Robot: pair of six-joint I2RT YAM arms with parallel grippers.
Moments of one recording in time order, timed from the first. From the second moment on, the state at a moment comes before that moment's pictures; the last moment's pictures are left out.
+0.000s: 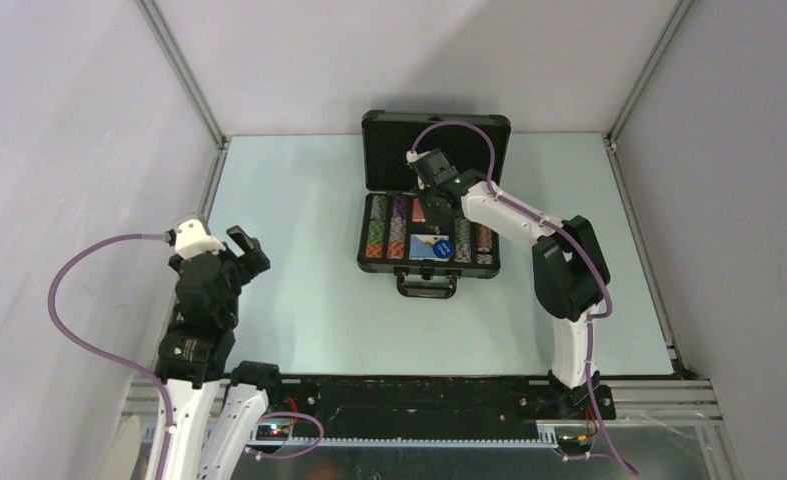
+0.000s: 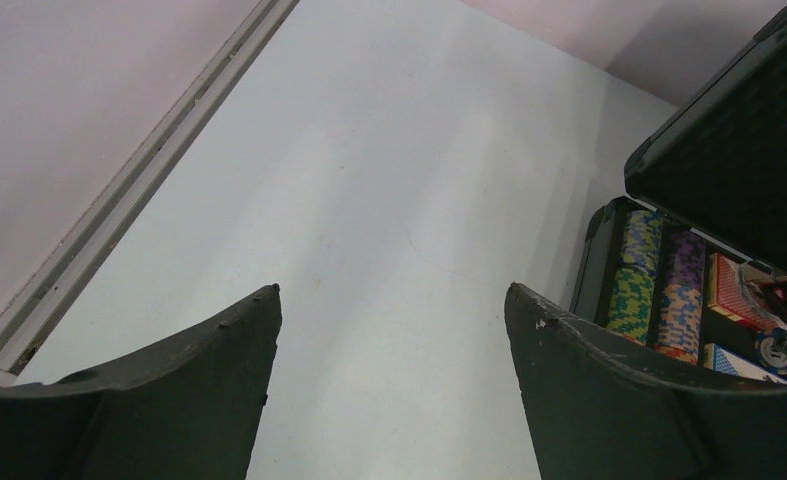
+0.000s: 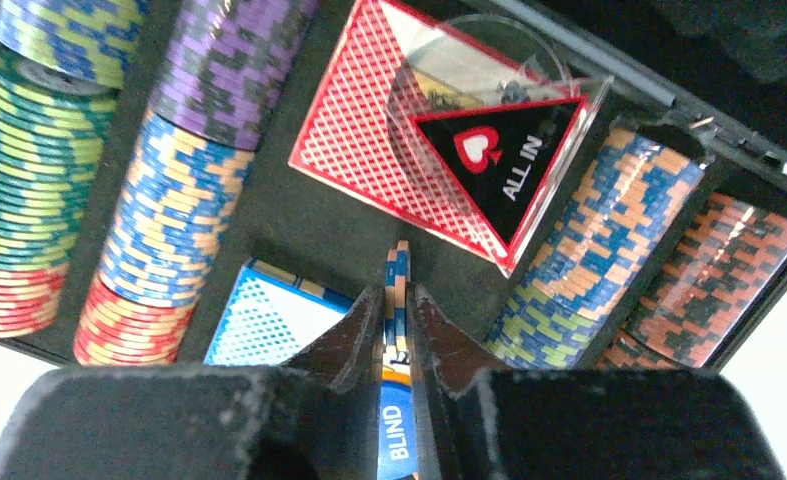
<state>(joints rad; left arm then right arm) -0.12 0.47 0.78 -0.61 -0.39 -0.36 0.62 1.98 1.63 -0.62 0.15 0.15</state>
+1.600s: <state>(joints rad) -0.12 0.47 0.78 -0.61 -0.38 -0.36 0.51 1.75 1.53 -0.71 0.02 -0.05</state>
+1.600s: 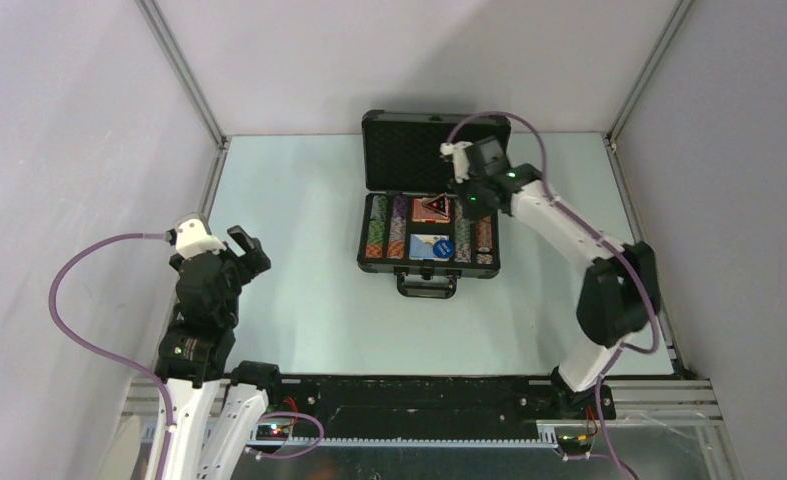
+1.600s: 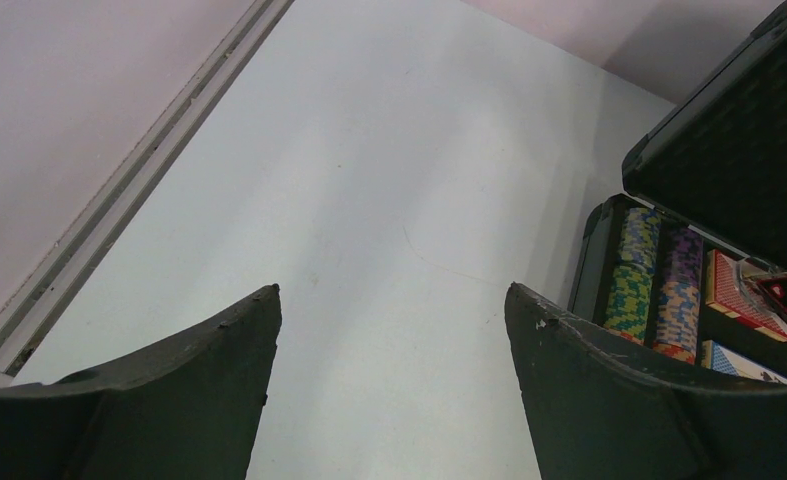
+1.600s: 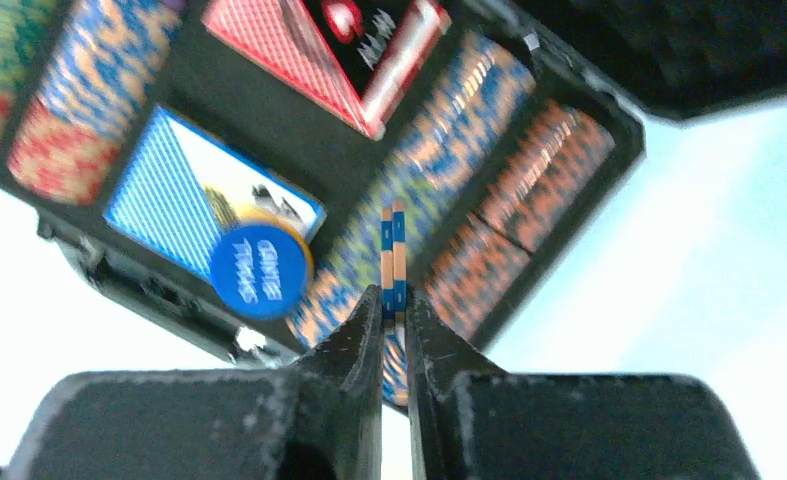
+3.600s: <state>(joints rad) -0.14 0.46 0.78 -0.61 -0.38 -0.36 0.47 1.50 1.11 -0.80 -0.17 -1.03</state>
